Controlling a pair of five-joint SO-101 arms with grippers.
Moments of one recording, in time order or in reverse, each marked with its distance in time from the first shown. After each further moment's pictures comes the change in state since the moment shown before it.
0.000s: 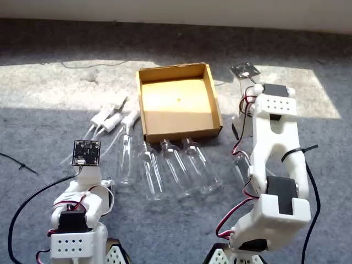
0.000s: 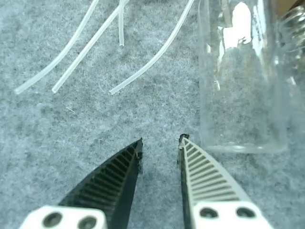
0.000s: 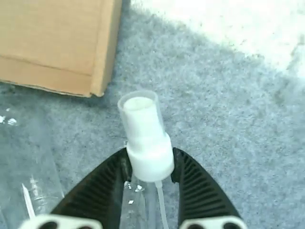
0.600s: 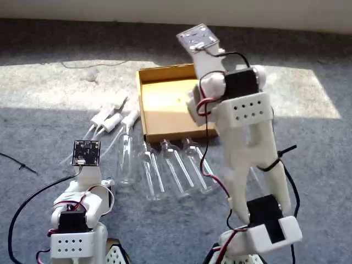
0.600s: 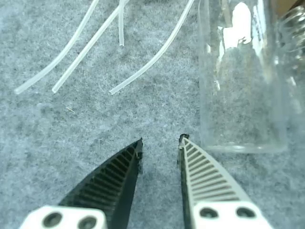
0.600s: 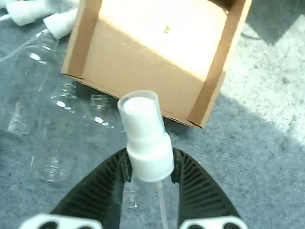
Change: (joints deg) left arm 0.0 0.0 0.0 0.0 0.0; right arm -24.8 -11.4 -25.3 23.8 -13.0
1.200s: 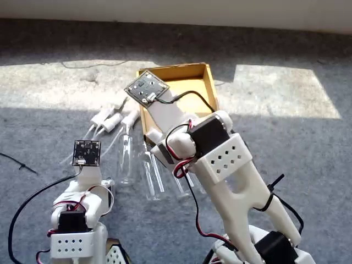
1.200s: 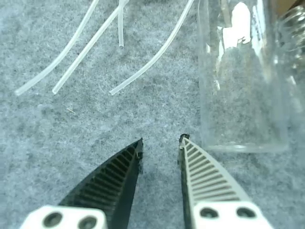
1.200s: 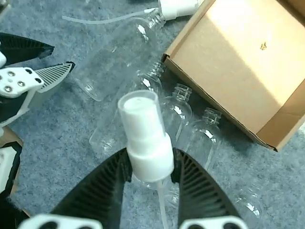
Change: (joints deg) left arm -0.3 0.0 0.0 0.0 -0.5; right arm -18.1 -18.4 27.2 -10.8 -1.3
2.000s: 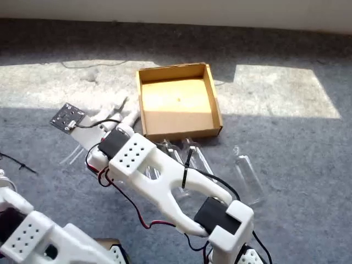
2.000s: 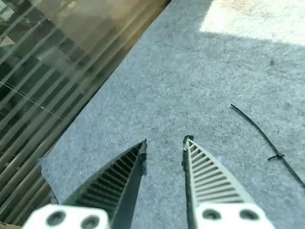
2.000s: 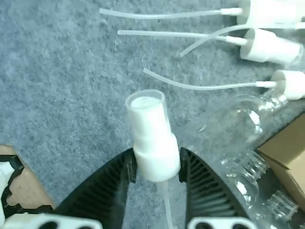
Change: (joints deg) left arm -55.1 29.8 -26.1 -34.5 -31.3; right arm -19.3 35.1 -13.9 -17.4 -8.9
